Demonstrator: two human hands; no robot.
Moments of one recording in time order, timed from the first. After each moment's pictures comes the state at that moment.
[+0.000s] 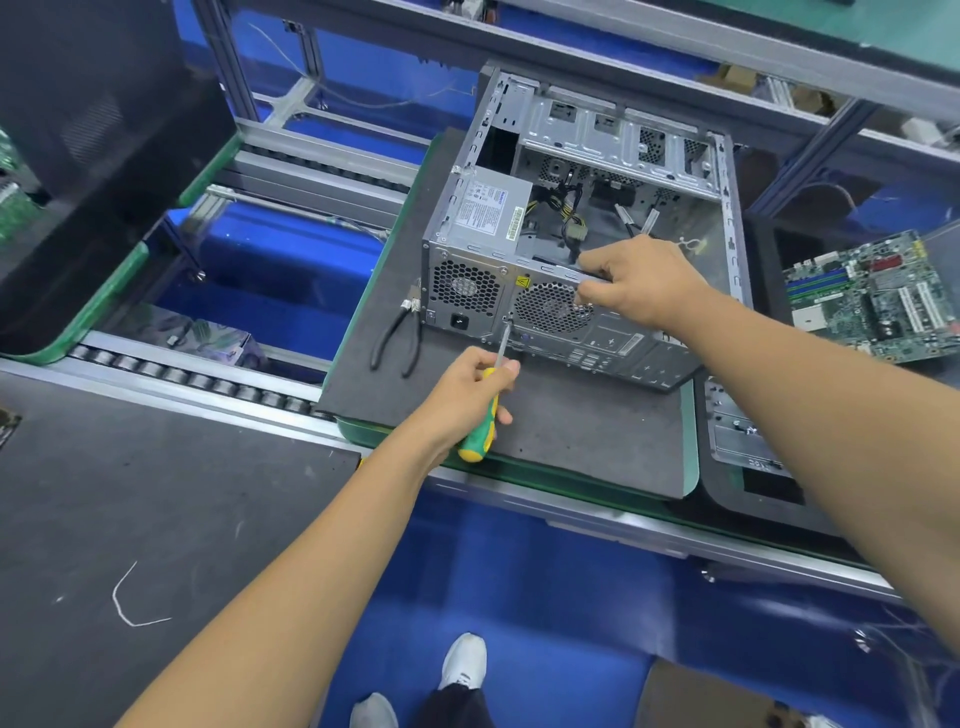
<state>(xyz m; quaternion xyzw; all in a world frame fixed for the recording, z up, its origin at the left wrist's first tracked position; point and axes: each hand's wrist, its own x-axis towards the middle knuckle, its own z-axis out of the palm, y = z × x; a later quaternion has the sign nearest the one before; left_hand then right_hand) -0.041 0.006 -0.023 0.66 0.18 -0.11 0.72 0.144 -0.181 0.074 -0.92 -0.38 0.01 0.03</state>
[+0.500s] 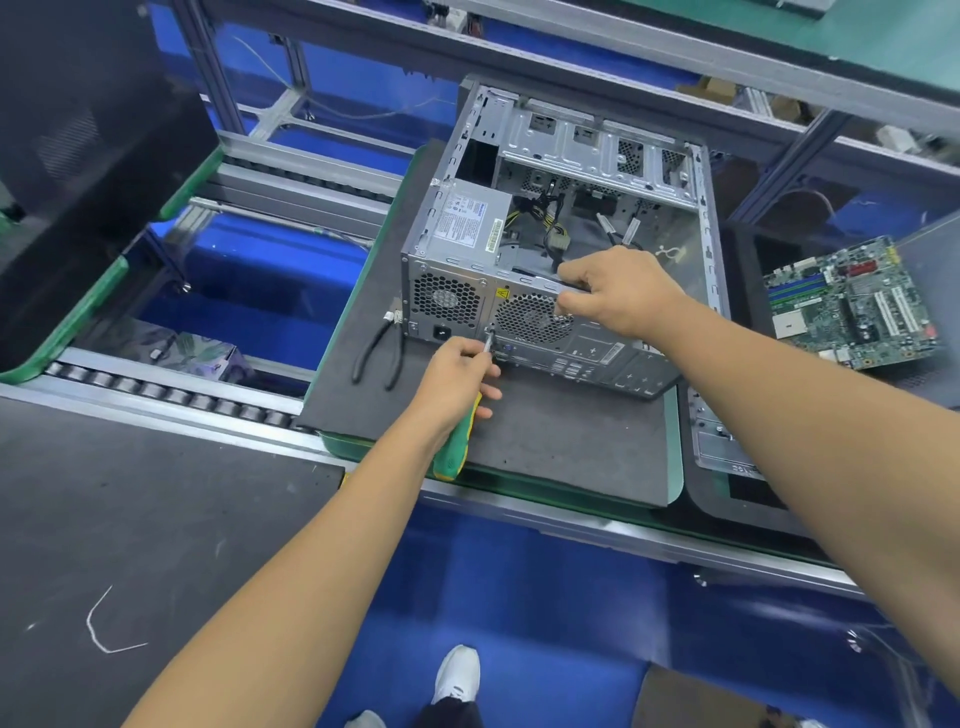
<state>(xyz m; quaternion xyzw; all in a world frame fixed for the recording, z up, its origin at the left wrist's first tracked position) 0.000 -0.002 -0.031 0.66 0.23 -0.05 0.72 0.145 -0.182 0.073 -0.92 -0.39 0.02 0.04</state>
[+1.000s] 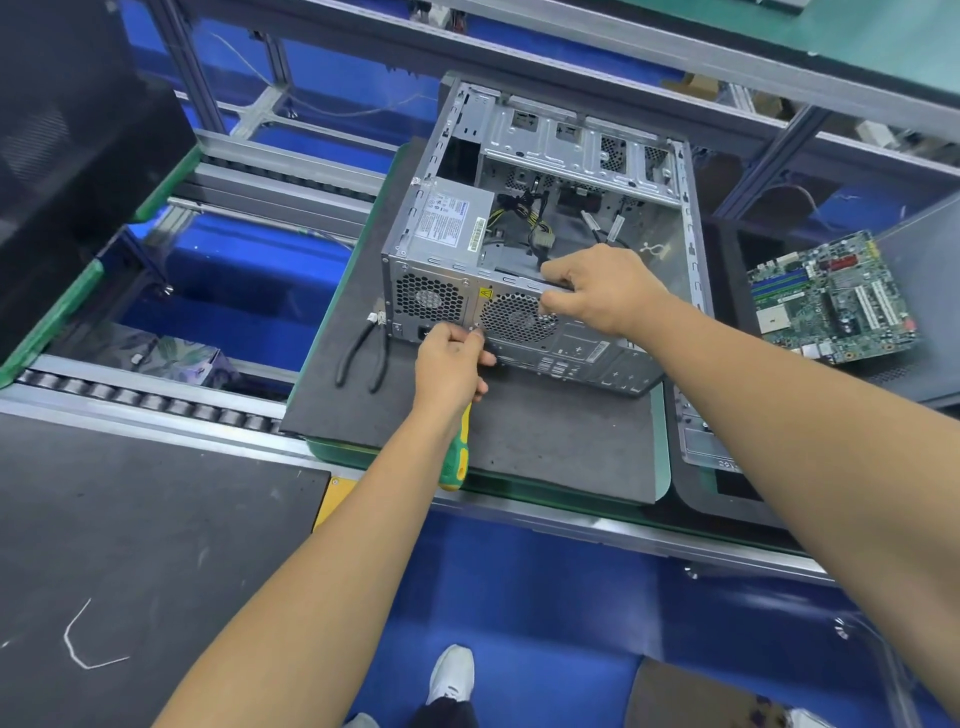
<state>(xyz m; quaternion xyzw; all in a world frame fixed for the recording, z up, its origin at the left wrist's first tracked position) 0.020 -0.019 -0.036 0.63 0.29 0.06 0.72 0.145 -0.180 0.074 -0.92 -0.38 0.02 0.04</state>
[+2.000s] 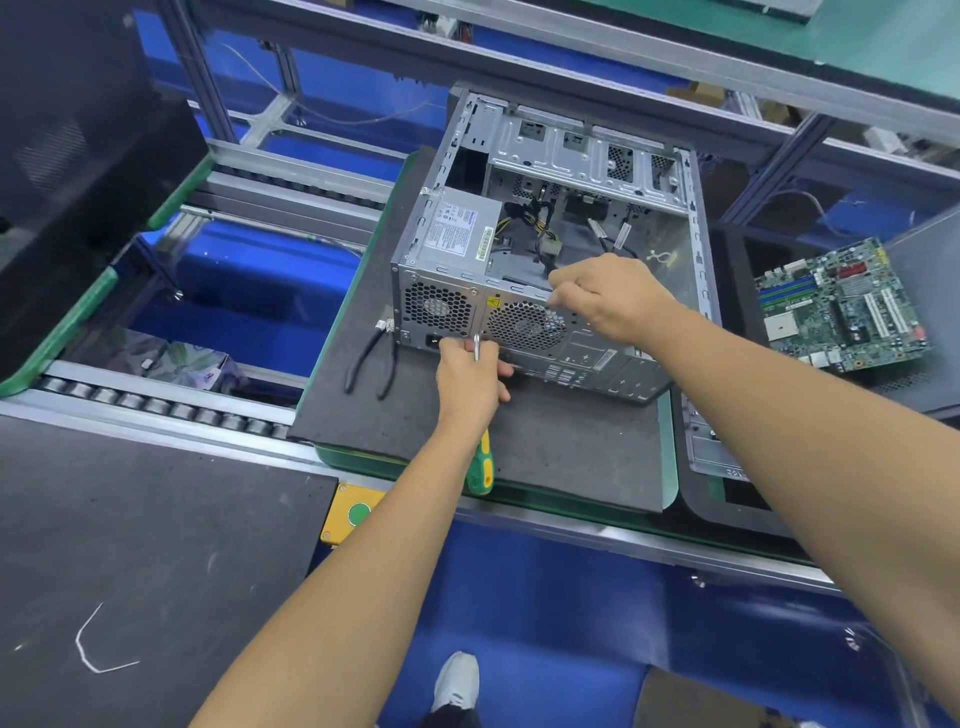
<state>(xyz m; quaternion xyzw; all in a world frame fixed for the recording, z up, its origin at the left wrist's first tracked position) 0.024 -0.035 -0.035 0.63 0.31 0.07 0.71 0.138 -0.180 0.080 -0.92 -0.37 0.04 0.11</state>
